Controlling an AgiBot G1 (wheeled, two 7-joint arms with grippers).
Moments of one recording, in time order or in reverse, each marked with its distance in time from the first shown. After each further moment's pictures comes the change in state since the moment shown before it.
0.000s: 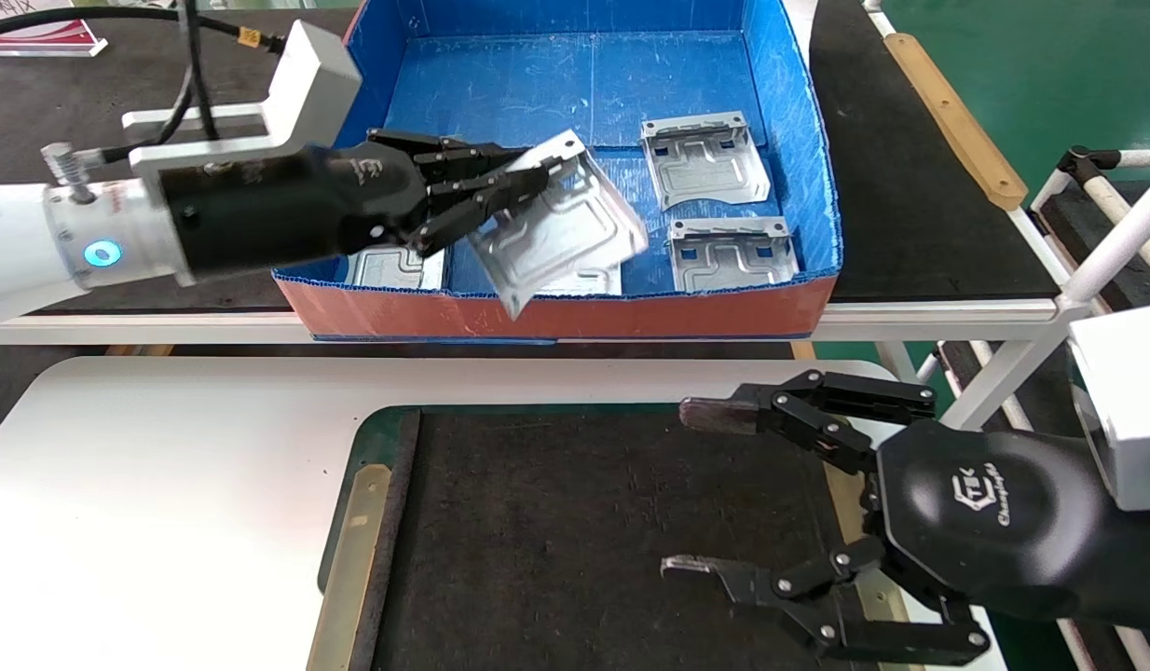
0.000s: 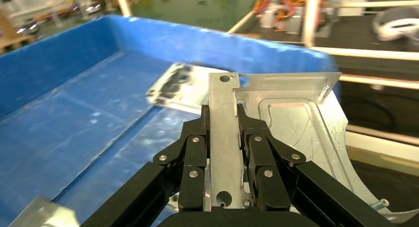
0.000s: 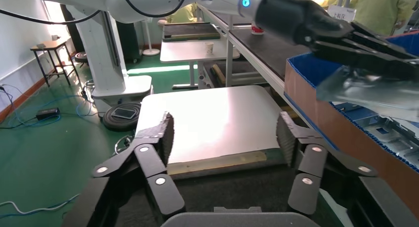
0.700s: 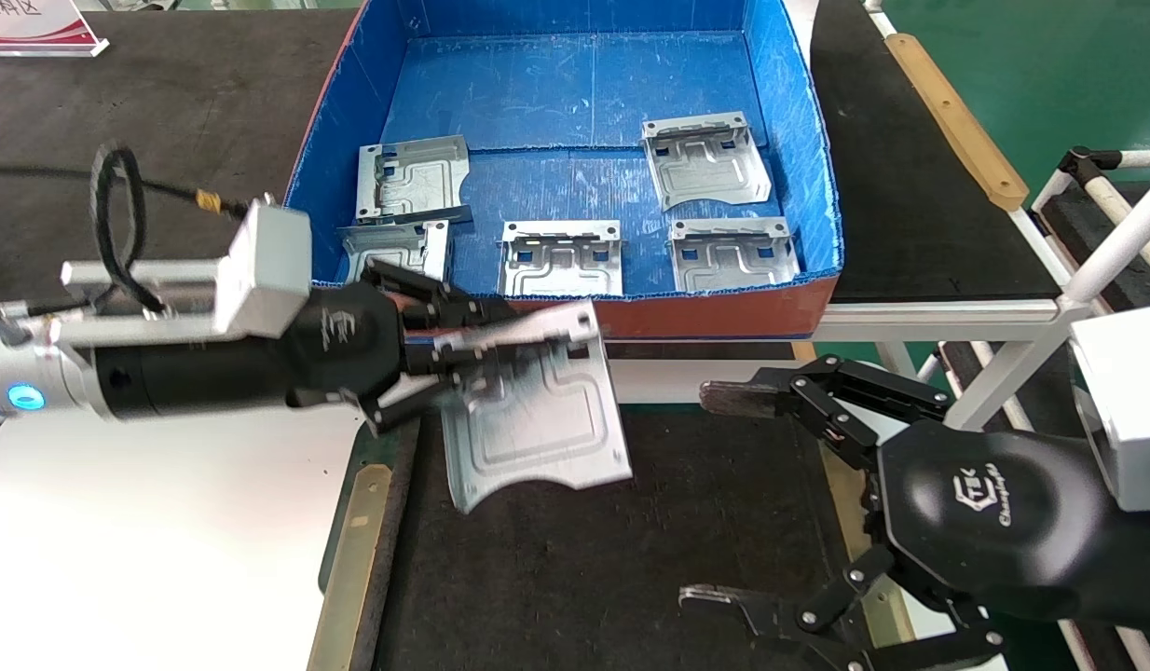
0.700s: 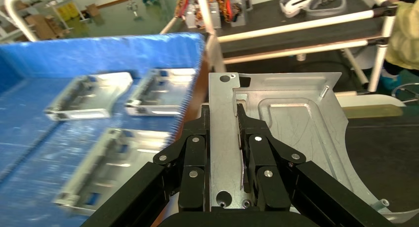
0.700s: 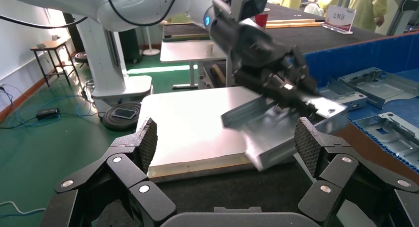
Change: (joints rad) left arm 0.137 -0.092 0.007 -0.105 -0.076 0.267 0.198; right arm 0.000 0.000 0.000 0.000 0.000 0.000 0.000
